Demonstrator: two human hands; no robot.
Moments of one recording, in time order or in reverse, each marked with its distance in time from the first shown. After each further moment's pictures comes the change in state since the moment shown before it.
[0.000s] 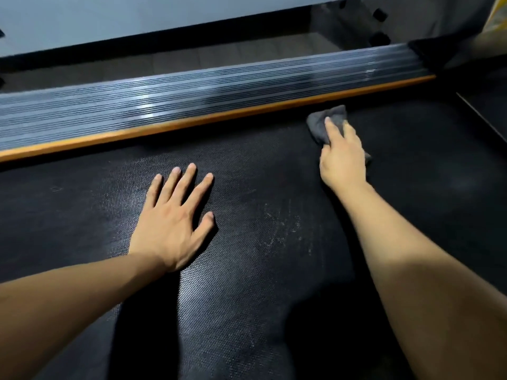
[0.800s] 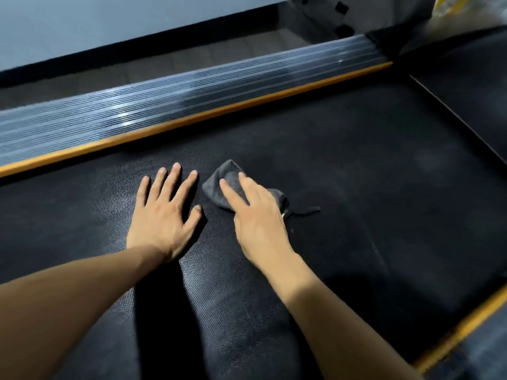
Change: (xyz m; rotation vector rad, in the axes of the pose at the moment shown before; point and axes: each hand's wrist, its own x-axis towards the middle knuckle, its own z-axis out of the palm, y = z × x) left_hand 0.001 0.001 0.000 -0.014 0.008 -0.003; right_hand -0.168 -0.100 0.004 0.102 -0.074 -0.330
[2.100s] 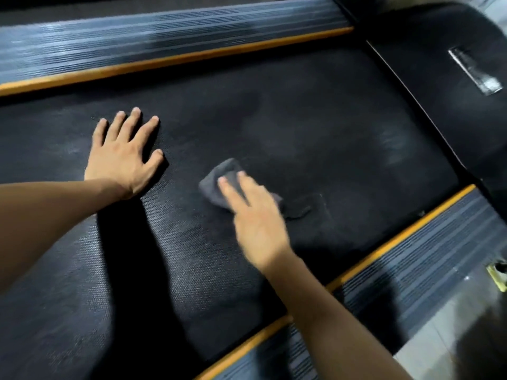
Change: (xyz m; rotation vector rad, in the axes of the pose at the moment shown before) left_hand 0.001 -0.001 0.000 0.000 0.005 -0.007; right_hand -0.121 0.020 -0.048 -0.136 -0.051 0.024
